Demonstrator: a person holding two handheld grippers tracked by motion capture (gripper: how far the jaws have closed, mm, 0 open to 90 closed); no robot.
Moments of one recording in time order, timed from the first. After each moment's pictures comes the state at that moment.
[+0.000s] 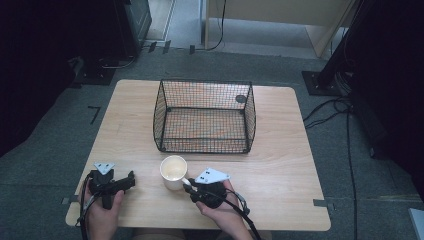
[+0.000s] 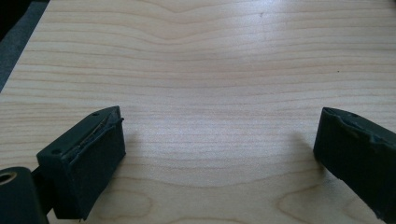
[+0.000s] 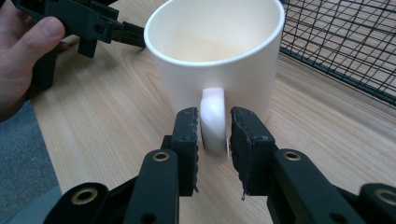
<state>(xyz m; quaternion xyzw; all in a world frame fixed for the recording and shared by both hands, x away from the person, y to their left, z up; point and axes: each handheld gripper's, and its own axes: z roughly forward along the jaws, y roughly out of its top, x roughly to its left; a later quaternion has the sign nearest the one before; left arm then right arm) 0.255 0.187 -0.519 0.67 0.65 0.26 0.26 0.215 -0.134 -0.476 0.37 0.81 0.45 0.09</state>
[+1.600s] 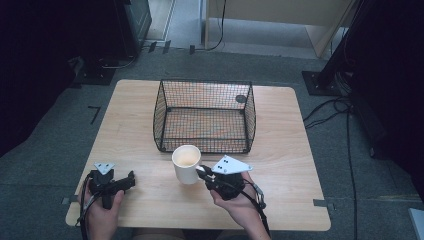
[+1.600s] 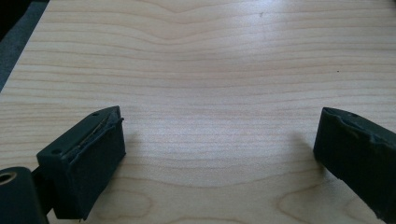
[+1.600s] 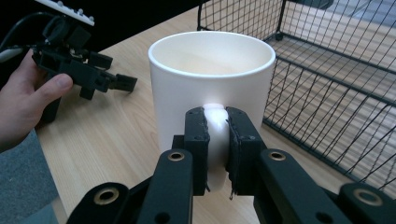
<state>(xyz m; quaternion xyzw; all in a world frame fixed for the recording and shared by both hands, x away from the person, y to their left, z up) 0.255 0.187 -0.519 0.66 0.65 0.26 0.27 0.216 -0.172 -0.413 0.36 0.79 0.48 0.14</state>
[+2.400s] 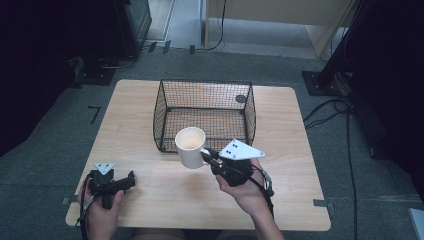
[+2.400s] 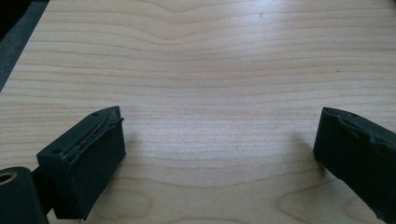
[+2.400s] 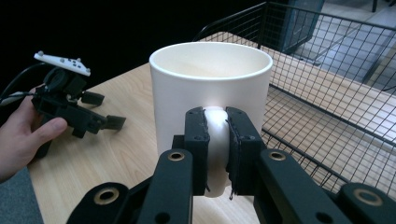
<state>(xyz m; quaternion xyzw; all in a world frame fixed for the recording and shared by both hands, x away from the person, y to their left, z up) 0.255 0.187 -0.519 0.66 0.65 0.26 0.27 0.230 -0.185 -0.364 0.35 0.77 0.50 0.18</state>
